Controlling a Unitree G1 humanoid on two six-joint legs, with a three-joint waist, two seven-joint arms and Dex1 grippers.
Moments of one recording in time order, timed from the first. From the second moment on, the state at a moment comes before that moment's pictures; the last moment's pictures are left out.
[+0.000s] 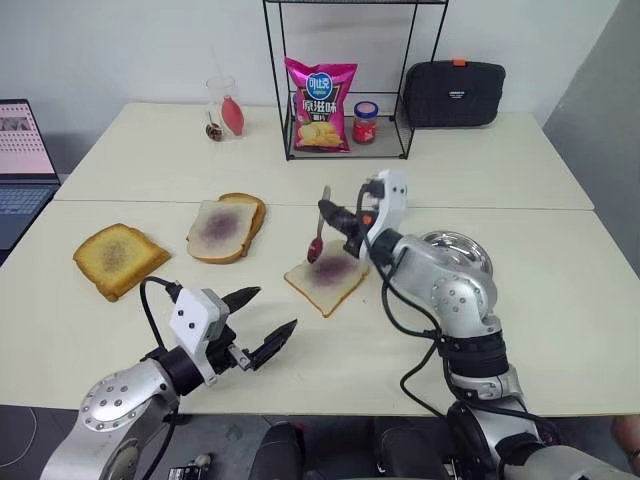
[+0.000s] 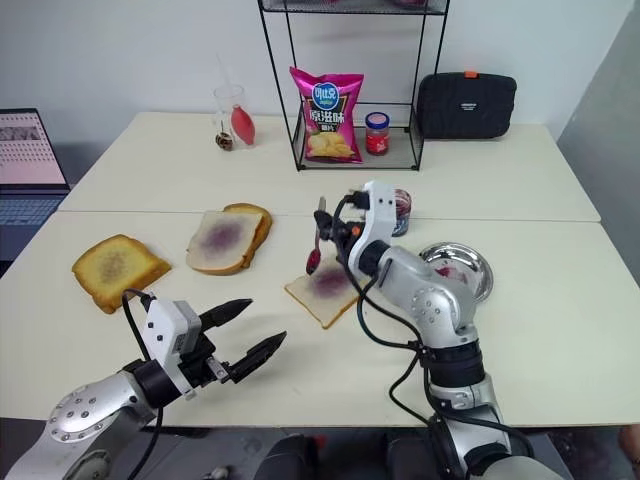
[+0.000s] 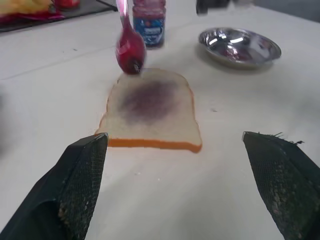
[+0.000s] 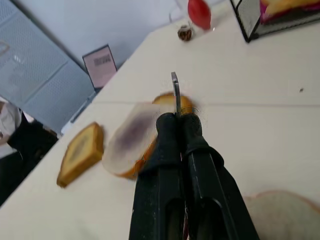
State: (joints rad) left arm 0.28 0.50 0.22 -0.72 -0.48 0.51 -0.61; right arm -0.61 0.00 0.08 -0.12 0.68 0.83 0.06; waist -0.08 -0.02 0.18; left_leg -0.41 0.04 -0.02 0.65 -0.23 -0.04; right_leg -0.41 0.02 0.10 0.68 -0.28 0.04
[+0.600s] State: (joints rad) left arm 0.38 0.45 0.10 -0.58 -0.37 0.27 -0.62; right arm -0.56 -0.11 0.20 -0.09 0.40 0.67 0.23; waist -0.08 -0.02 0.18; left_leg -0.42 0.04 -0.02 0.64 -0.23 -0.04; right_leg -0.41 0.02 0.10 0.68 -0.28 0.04
